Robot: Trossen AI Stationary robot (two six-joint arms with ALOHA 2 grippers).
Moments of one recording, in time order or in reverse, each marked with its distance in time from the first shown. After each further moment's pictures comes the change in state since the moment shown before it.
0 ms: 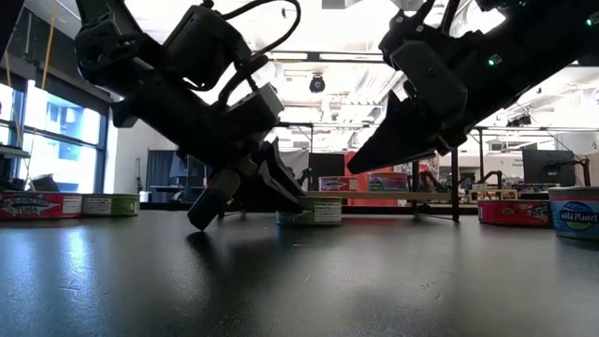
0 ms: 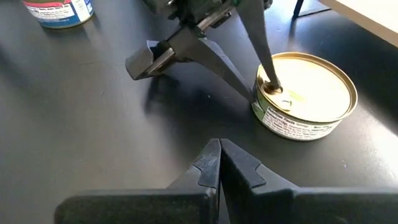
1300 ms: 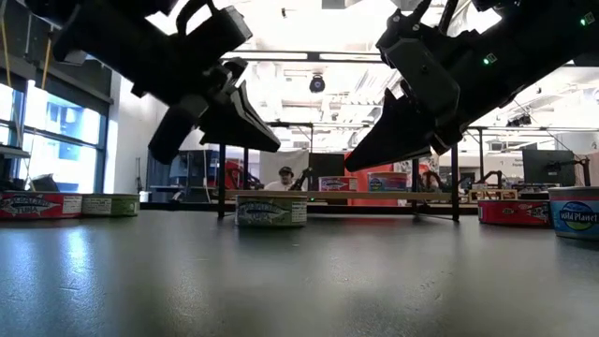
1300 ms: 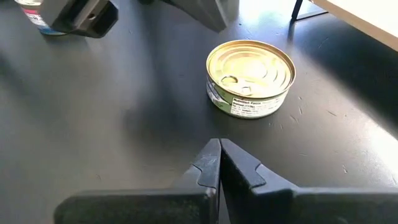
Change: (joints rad) left arm -0.176 -0.229 0.000 -0.201 -0.223 -0.173; right arm -0.008 -0.001 0.001 0.014 0.000 0.001
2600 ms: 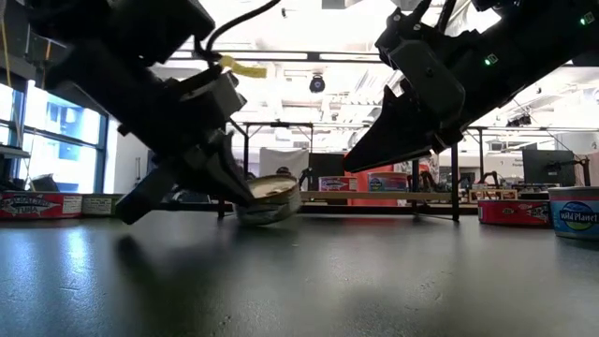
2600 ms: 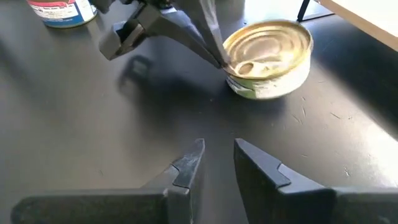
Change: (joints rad) left arm 0.001 0.099 -0.001 -0.183 -0.031 0.094; right arm 0.000 0.000 0.001 0.000 -0.016 -0.041
